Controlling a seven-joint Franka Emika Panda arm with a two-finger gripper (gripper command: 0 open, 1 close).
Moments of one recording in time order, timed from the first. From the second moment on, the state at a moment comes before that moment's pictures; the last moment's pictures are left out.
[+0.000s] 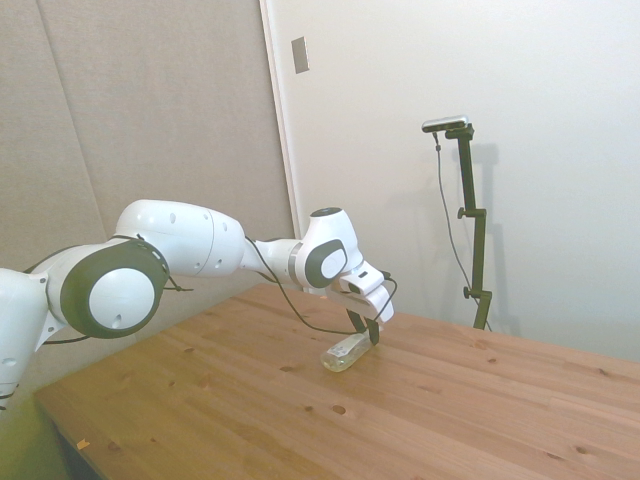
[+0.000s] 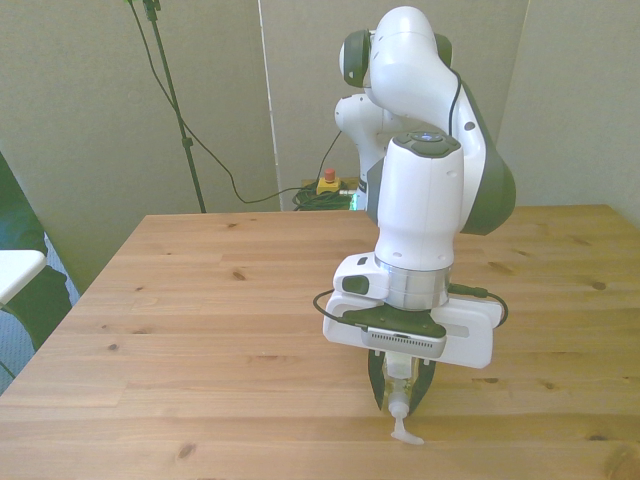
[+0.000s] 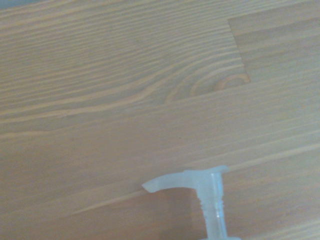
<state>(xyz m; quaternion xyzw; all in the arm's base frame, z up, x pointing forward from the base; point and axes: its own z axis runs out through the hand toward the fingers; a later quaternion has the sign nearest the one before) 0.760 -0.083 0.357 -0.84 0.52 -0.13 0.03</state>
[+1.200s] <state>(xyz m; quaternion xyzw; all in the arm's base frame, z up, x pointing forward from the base) 0.700 -0.072 0.455 -0.68 0.57 -0.45 0.08</state>
